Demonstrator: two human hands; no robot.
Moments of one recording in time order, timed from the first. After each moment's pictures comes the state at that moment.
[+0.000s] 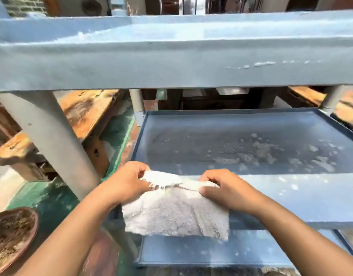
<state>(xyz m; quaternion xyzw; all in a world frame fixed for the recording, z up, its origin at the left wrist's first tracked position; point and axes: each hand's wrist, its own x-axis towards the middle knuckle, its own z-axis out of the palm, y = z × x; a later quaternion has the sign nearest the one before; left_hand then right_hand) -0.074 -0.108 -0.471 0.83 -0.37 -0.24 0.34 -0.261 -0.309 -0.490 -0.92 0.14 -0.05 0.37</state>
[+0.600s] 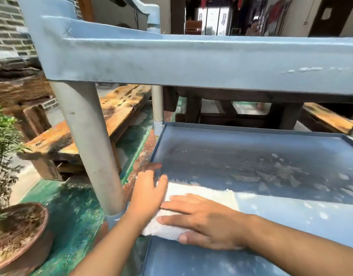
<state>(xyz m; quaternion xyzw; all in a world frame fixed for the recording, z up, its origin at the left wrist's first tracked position) -0.072 -0.127 -0.540 0.84 -0.25 0.01 0.48 -0.213 -0.279 -0.522 -0.96 -0.26 0.02 0.07</state>
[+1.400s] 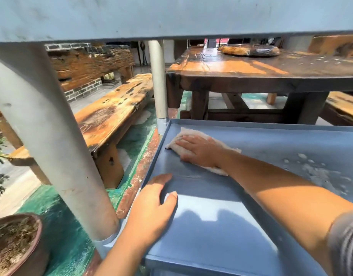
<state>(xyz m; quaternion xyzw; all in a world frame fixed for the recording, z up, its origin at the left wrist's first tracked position) -0.055 -0.136 -0.553 0.86 -0.33 -0.01 0.39 0.005 -0.407 -0.548 -1.00 0.00 -0.02 0.03</state>
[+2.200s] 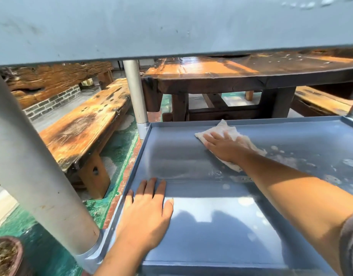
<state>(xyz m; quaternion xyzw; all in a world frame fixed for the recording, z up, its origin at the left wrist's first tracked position) -0.061 -0.157 -0.560 0.92 -0.38 0.03 0.08 -0.083 -0.469 -0.531 -0.97 0.26 0.02 0.02</state>
